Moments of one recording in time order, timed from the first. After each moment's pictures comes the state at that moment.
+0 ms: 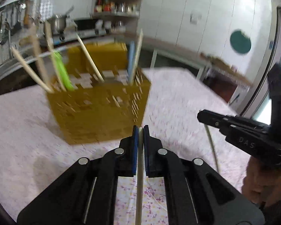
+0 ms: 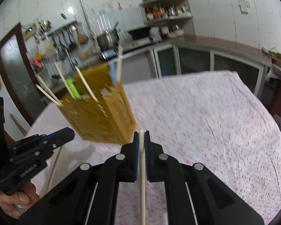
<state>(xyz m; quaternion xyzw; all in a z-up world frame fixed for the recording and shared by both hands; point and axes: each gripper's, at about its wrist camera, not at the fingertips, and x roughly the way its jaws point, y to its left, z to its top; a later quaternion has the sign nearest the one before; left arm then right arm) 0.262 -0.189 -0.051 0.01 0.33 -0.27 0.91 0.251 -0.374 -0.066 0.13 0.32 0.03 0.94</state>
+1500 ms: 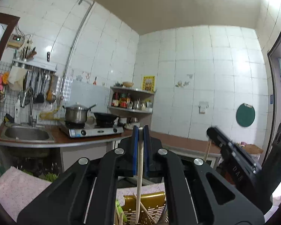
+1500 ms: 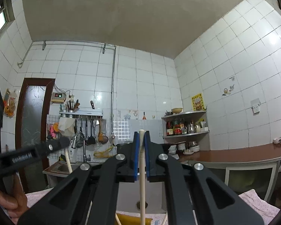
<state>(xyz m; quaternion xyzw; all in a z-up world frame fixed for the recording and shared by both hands) 0.281 -0.119 0.109 -0.07 0.00 -0.22 0.97 0.274 -0.292 0.076 0.05 -0.13 0.04 0.99</state>
